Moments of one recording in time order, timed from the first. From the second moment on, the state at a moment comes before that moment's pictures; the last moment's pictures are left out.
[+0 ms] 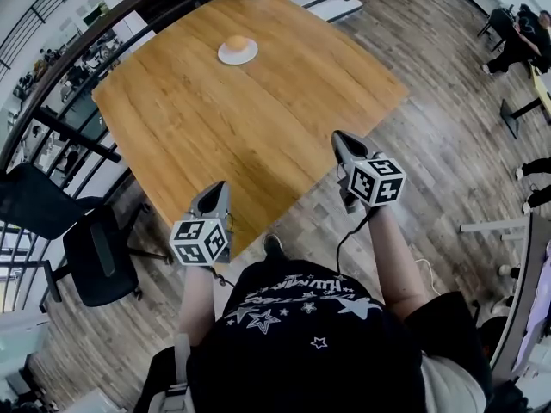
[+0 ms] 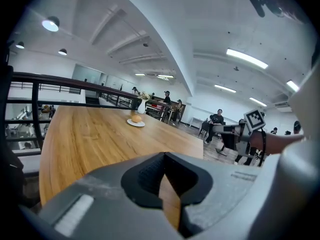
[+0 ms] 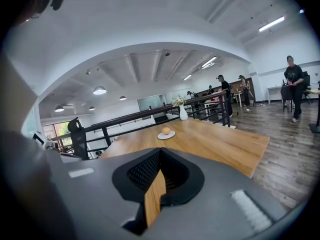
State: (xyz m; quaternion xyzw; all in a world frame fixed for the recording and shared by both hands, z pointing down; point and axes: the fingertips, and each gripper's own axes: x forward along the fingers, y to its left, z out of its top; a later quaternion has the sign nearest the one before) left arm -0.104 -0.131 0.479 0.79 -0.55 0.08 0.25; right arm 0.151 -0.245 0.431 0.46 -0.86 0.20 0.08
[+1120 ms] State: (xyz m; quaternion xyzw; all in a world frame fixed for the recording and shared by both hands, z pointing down) left arm -0.170 -0.206 0.490 0.73 -0.63 0.06 0.26; right arm 0.043 -0.397 0.441 0.37 -0.90 0.19 0.12
